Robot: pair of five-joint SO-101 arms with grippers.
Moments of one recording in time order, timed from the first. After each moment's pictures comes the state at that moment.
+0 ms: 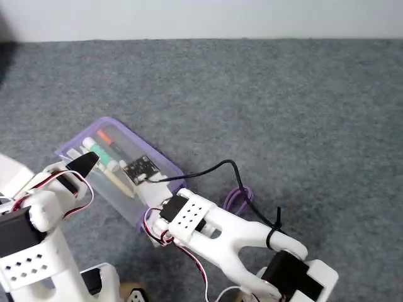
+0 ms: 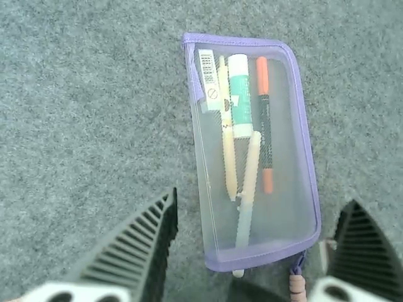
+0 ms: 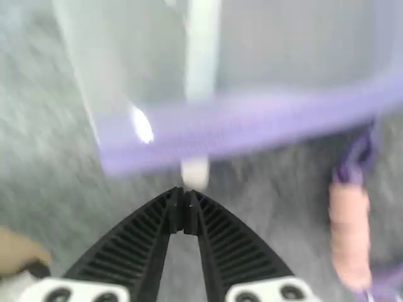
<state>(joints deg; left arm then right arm) -25.2 -52.4 26.2 99.4 31.8 -56.5 -3.8 37.8 48.6 -18.9</state>
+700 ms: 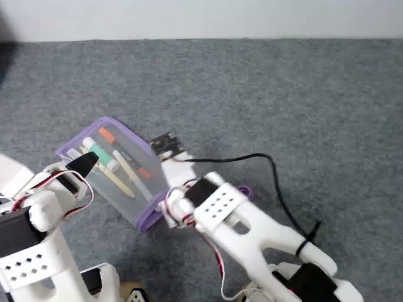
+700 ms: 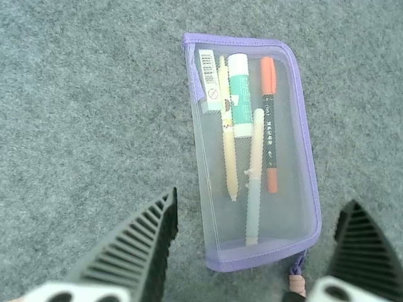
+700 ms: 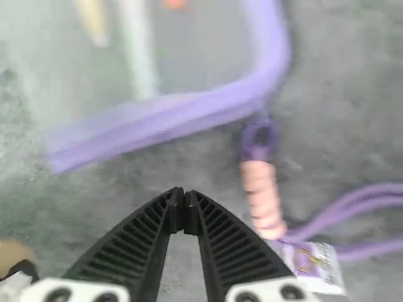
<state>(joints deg) -25.2 -52.4 26.2 99.4 31.8 -45.0 -16.4 37.8 61.4 -16.9</state>
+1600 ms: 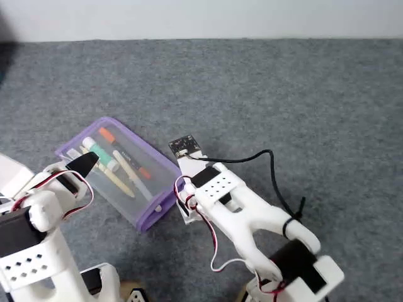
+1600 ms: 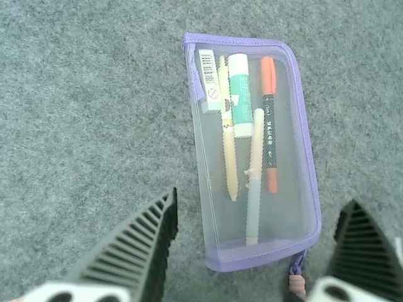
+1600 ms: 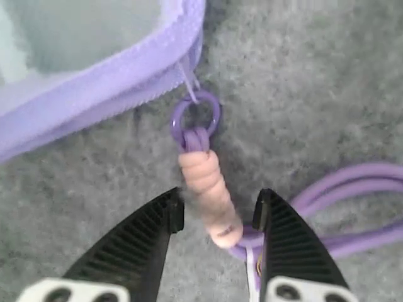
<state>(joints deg) -25.2 -52.4 26.2 99.4 31.9 -40.0 -2.1 37.8 58.4 -14.5</state>
